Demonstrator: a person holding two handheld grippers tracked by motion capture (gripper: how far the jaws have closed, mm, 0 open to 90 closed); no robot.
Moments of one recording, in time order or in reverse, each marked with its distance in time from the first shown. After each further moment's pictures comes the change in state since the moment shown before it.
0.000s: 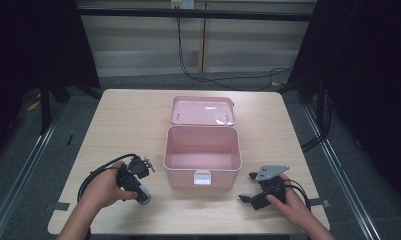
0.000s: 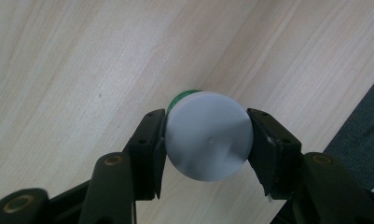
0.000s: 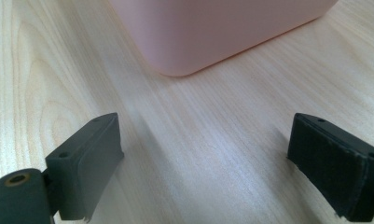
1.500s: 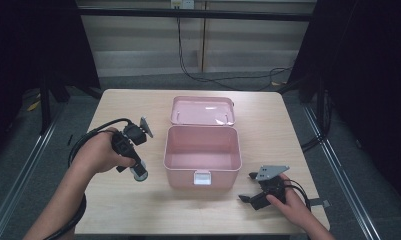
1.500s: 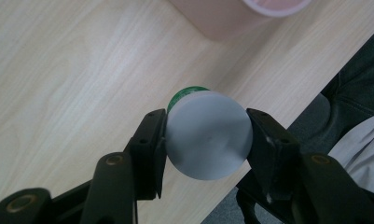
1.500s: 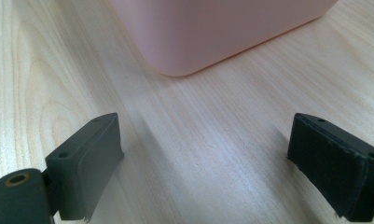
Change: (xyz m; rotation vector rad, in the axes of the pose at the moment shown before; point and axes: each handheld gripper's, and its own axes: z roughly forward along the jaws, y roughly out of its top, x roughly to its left) left arm 0.017 0.042 -0.096 0.030 0.000 -0.125; right arm 0.000 0.000 0.000 -0.002 0.000 0.000
